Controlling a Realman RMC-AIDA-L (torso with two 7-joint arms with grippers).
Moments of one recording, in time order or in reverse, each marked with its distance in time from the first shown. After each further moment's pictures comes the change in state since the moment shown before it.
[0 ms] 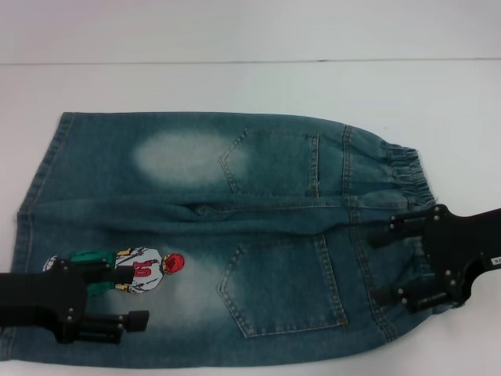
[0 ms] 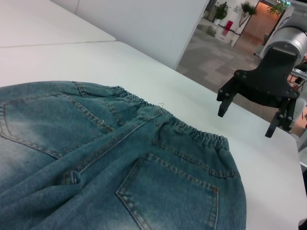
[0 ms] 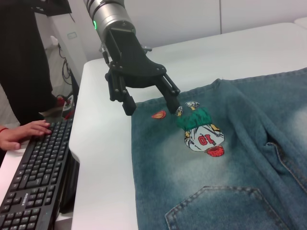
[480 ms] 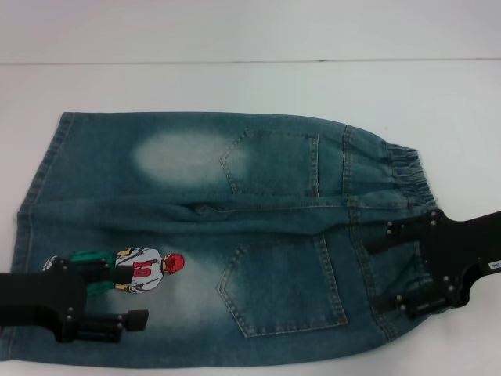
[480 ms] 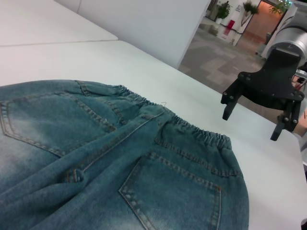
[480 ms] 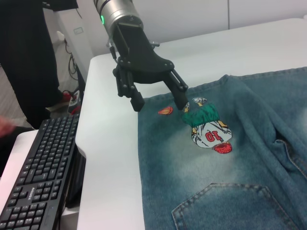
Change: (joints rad) left arm 0.000 0.001 0.000 0.000 0.001 -0.005 -0.002; right arm 0.000 0.000 -0.025 0.001 0.000 0.000 0.000
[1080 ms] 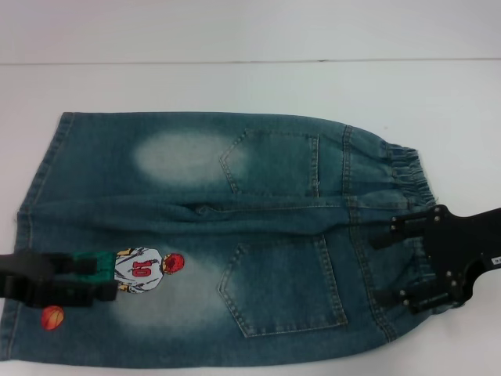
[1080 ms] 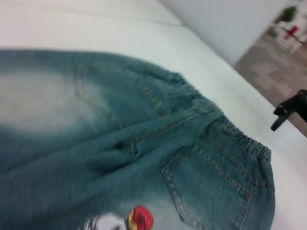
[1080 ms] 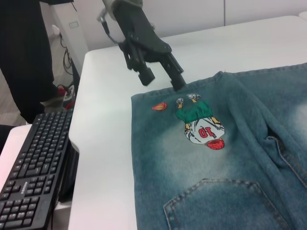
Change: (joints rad) left arm 0.004 -0.007 0.033 0.230 0.009 0.047 -0.449; right arm 0.003 -0.008 -0.005 -0.011 -0.006 0.011 0.000
